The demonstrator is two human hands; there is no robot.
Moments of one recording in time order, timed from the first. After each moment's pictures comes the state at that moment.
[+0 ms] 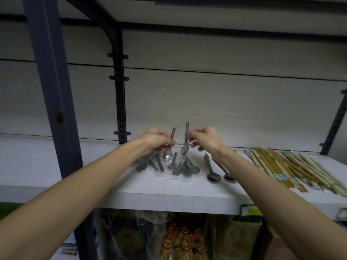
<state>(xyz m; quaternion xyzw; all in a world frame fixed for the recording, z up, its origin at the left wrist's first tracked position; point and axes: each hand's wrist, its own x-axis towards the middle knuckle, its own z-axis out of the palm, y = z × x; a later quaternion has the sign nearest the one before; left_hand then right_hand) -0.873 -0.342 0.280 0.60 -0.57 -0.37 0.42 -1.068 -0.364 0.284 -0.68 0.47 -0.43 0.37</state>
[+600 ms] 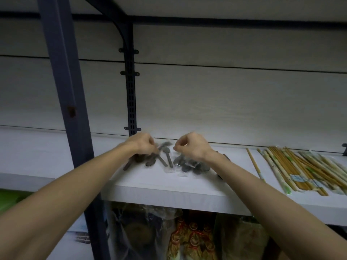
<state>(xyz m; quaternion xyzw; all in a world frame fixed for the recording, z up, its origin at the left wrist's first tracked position) -0.803 -0.344 0.253 0.76 -0.63 -0.09 0.15 -1.017 -0.373 0.252 -0.83 0.47 -0.25 0.14</state>
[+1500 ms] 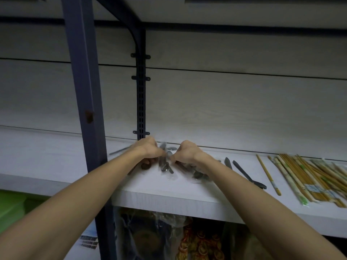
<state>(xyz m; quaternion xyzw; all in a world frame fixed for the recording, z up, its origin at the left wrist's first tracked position) -0.792 -0.345 0.248 0.77 -0.58 -0.15 0.21 -0.959 -0.377 0.250 -0.79 0.54 -0.17 0.22</state>
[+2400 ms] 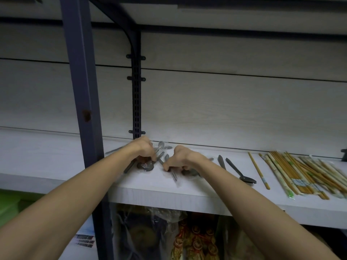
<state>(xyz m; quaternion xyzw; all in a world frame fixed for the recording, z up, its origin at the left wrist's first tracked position) -0.791 -0.339 0.251 0.78 -0.56 -0.20 0.20 -0.965 -0.341 0.259 -0.79 0.55 -0.07 0.25</state>
